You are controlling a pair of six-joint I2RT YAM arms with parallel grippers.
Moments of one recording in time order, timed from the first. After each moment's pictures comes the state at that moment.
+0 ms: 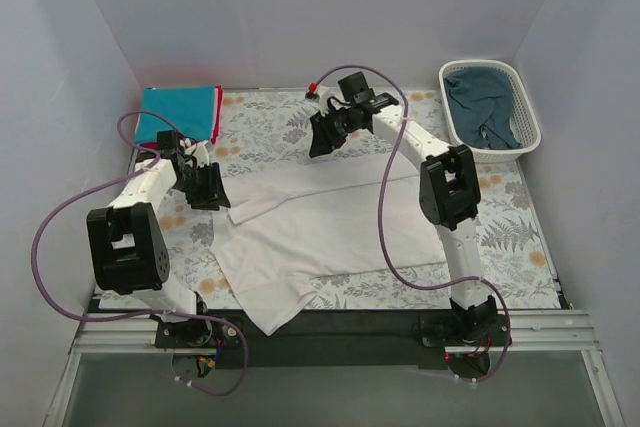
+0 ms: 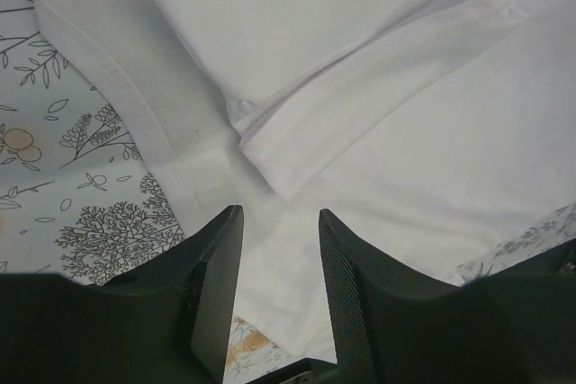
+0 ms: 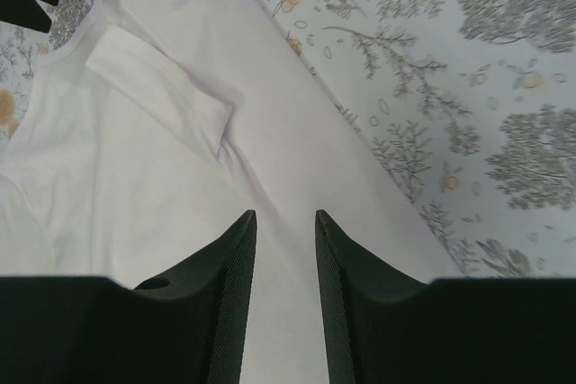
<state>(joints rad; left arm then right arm) 0.13 1.59 1.07 -0.76 0.42 0.00 0.50 2.23 2.02 -0.66 -0.72 -0.20</state>
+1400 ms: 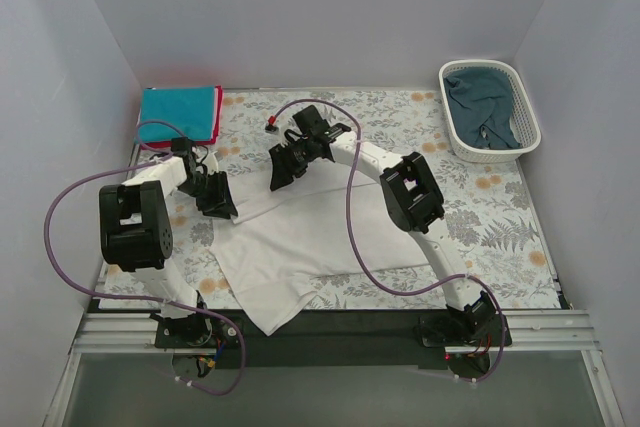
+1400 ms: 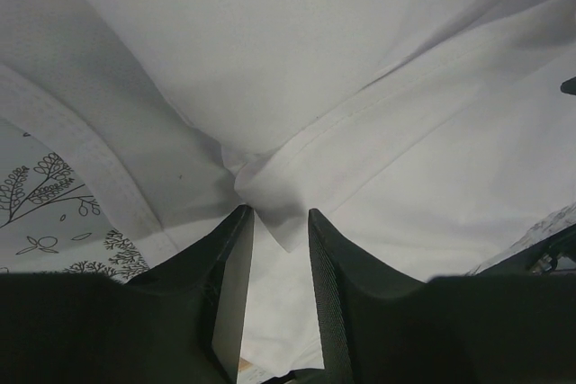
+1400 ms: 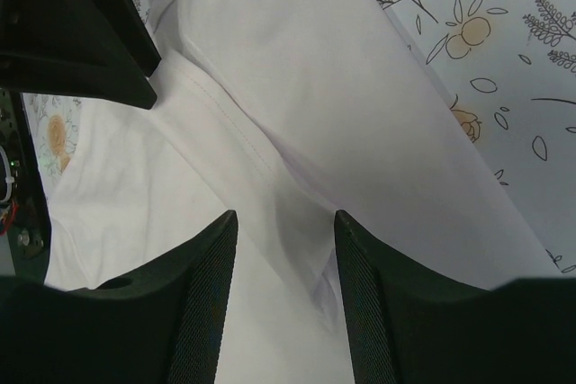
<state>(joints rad) 0.10 1.75 1.06 -0.71 0.46 -0.06 0.71 2.46 2.07 -0.48 -0.77 0.05</state>
